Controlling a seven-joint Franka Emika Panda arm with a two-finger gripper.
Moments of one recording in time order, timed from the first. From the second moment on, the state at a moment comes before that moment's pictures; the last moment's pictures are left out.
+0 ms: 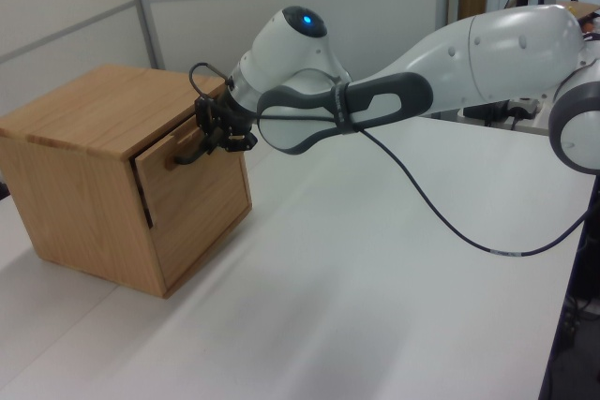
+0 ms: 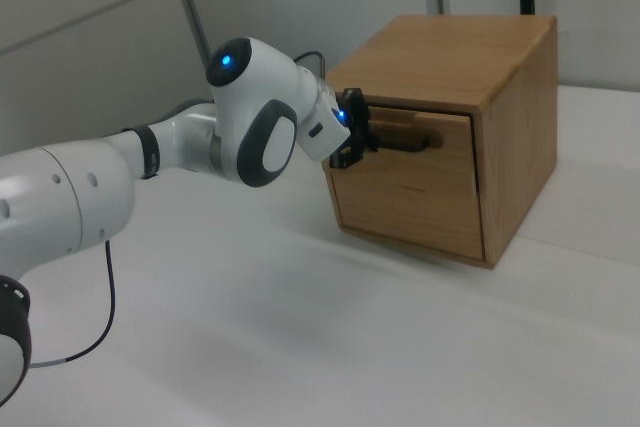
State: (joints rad) arm 0.07 0.41 -0.01 -1.48 -0.01 2.63 1.44
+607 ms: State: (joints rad) arm 0.07 0.29 -0.01 -1.48 -0.02 2.23 1.44
